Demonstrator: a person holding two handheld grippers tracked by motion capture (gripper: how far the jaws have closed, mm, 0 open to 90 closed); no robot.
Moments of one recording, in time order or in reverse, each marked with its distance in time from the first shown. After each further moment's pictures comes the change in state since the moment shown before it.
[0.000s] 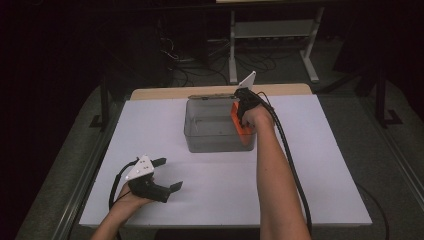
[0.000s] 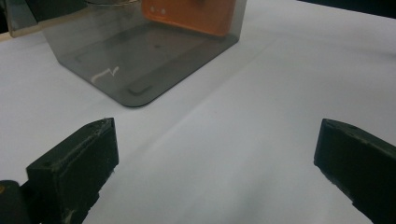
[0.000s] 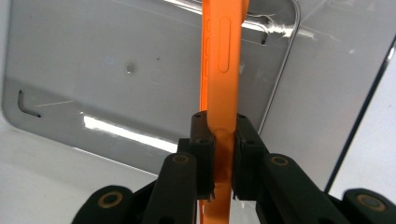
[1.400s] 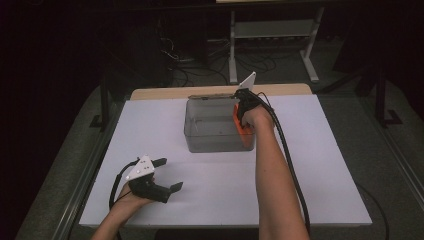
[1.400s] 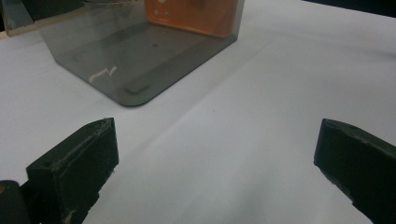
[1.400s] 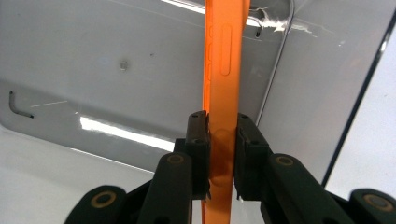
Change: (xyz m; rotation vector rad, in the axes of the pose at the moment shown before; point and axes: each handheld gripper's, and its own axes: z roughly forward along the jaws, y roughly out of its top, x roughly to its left) left arm -0.001 0.000 0.001 0.003 -0.004 0.000; right arm 0.002 -0.002 0.000 0.007 -0.025 0.018
